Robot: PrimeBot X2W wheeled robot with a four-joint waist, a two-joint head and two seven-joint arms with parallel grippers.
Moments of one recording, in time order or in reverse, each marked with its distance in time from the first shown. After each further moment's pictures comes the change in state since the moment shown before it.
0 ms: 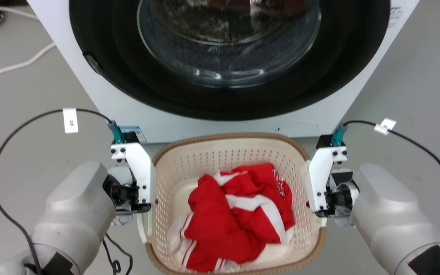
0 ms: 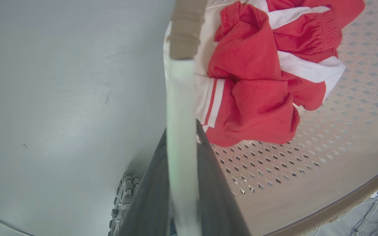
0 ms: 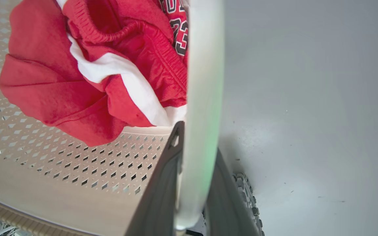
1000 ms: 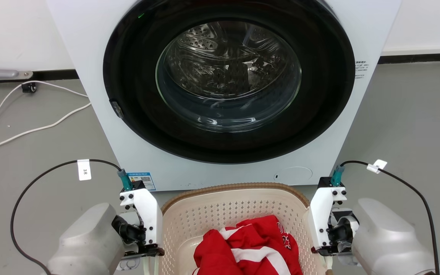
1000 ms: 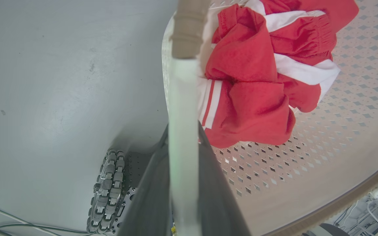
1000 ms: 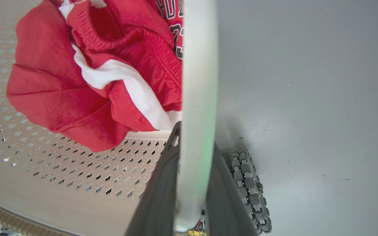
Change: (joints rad) left arm 0.145 -0.055 -0.014 0.076 -0.081 0.000 0.065; right arm 0.124 -0.006 0.083 0.029 0.101 -0.004 0.084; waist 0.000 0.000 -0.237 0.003
